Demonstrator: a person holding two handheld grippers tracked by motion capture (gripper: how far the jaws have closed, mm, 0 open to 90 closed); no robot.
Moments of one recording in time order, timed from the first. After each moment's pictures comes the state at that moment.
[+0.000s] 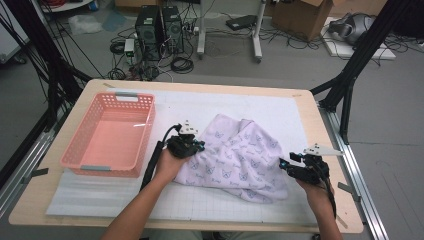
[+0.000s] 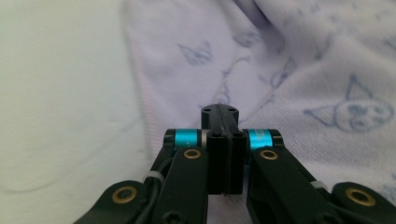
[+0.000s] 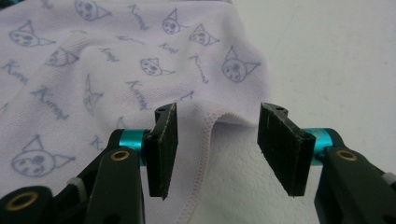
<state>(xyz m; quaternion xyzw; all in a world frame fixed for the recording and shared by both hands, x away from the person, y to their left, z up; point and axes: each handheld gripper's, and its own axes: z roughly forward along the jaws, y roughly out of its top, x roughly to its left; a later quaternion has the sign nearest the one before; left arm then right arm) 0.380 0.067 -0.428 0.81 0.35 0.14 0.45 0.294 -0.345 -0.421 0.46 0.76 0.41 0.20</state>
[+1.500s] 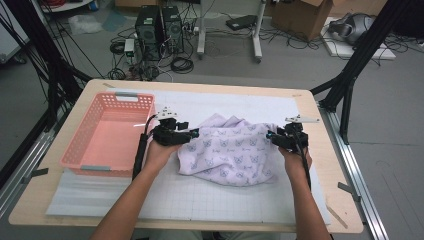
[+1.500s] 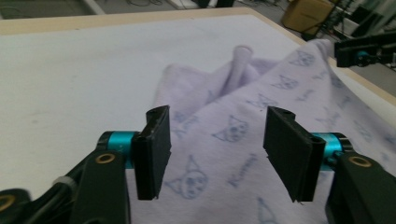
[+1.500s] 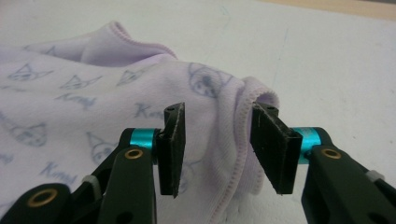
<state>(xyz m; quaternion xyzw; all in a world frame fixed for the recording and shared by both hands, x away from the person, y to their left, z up) 0.389 0.098 -0.408 0.75 0.39 0.10 0.53 0.378 -0.303 -0.402 0.52 0.73 0.38 0.23</state>
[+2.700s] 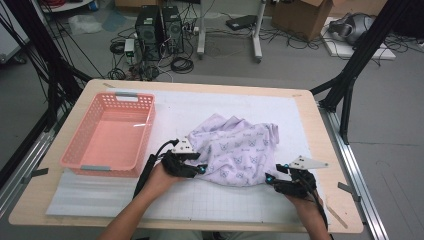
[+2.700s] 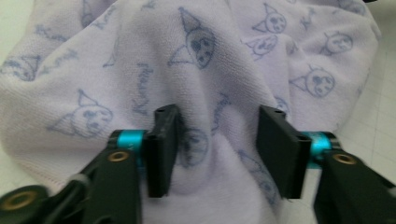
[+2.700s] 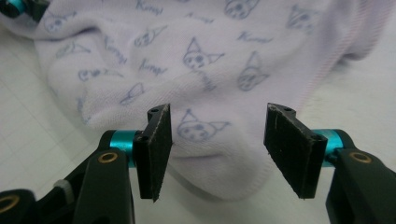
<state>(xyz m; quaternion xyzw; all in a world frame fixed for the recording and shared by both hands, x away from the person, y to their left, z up) 0.329 0.070 -0.439 0.86 0.24 0.10 0.45 0.268 -0.306 -0.437 0.42 0.79 0.41 0.17</state>
